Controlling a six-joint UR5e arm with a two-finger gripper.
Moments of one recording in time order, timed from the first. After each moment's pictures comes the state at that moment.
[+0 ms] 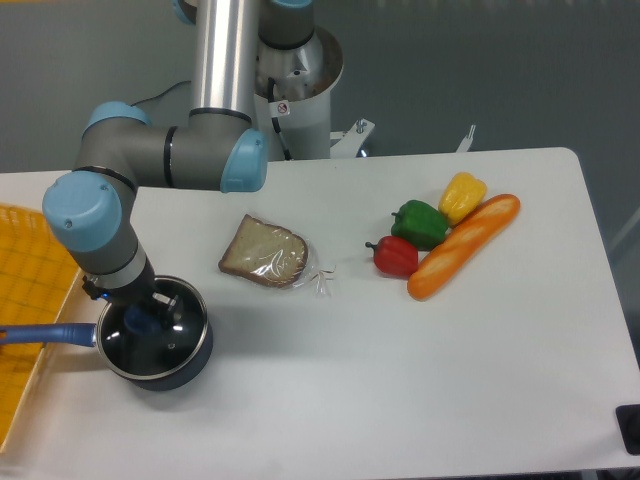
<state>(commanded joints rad) 1.98 -2.00 -1.51 -1.16 1.55 0.31</state>
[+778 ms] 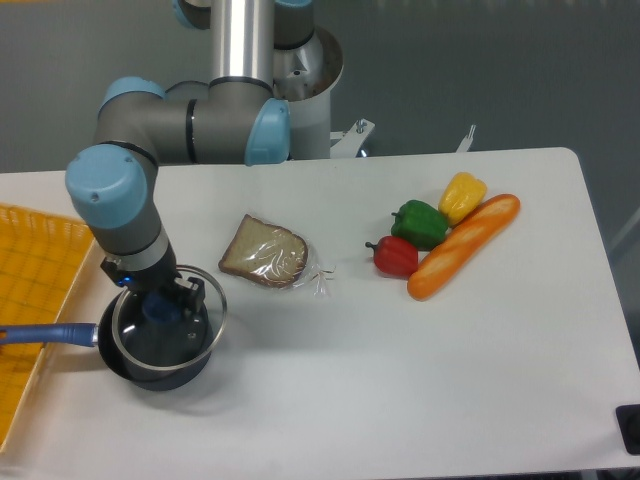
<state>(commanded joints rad) 2.08 -1.95 -1.52 -1.20 1.54 0.38</state>
